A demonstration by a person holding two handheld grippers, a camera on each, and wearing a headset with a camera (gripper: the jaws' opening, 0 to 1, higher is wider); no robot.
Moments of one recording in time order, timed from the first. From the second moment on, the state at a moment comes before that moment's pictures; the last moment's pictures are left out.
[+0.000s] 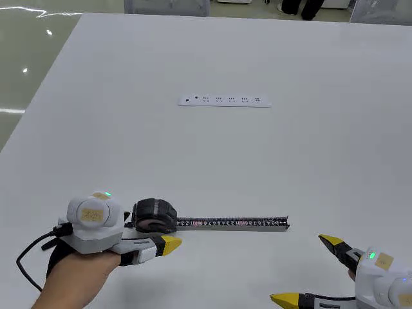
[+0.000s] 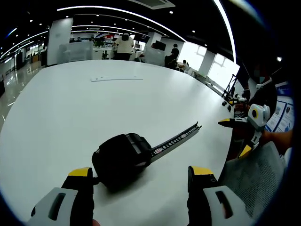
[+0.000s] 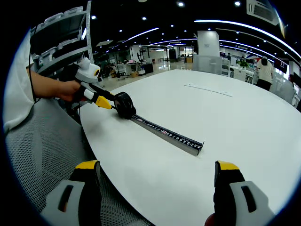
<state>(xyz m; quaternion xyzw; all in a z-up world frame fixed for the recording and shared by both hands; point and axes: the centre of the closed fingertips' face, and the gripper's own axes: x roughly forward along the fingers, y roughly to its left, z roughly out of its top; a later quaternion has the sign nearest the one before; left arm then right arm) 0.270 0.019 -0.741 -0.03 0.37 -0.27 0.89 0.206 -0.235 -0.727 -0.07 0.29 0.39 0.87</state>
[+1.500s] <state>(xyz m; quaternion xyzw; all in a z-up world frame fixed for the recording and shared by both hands) 0.291 0.019 -0.755 -0.10 0.36 -0.17 0.91 0.222 -0.235 -0.726 -0.08 0.29 0.40 0.87</state>
